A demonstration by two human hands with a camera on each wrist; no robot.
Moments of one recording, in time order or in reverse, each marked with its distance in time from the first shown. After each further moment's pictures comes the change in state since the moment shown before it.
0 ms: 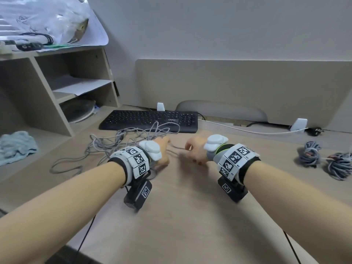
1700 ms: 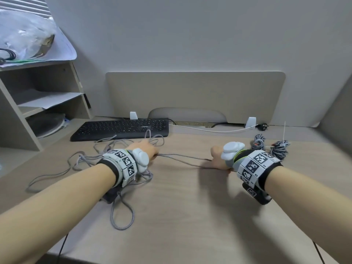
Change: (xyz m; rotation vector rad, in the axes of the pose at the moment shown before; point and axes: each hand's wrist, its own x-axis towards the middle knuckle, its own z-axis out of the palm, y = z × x) left_hand -0.007 0.045 -0.011 0.569 -0.020 0.292; right_hand -0.136 0.072 -0.044 -0.396 -0.021 0.323
